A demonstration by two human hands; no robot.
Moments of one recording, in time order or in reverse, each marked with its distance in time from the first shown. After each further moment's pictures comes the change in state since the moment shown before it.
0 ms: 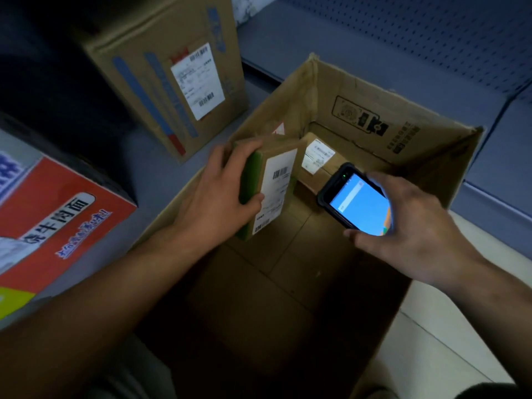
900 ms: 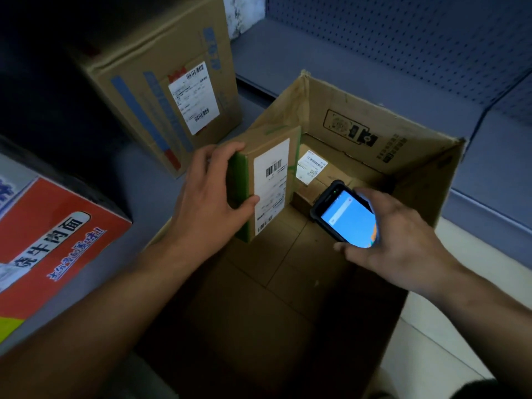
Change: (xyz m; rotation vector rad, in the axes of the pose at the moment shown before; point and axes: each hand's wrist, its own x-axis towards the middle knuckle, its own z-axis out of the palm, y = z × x) left_hand 0.004 0.000 -0.023 -0.114 0.091 -0.031; right_hand 0.003 -0.012 0.013 -0.032 -0.037 0.067
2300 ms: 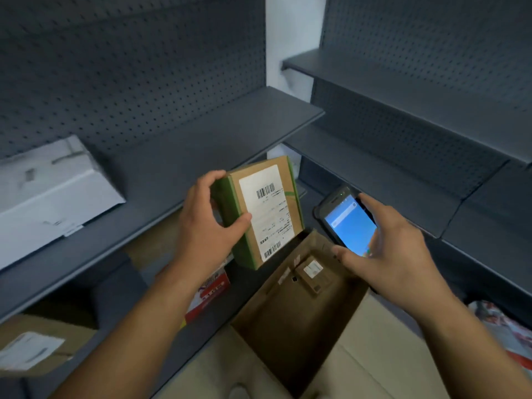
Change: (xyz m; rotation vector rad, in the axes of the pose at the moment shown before) left_hand -0.016 0.397 -0.664 -0.226 0.285 -0.135; right_hand -0.294 -0.405 -0.606 0.164 0.258 -0.143
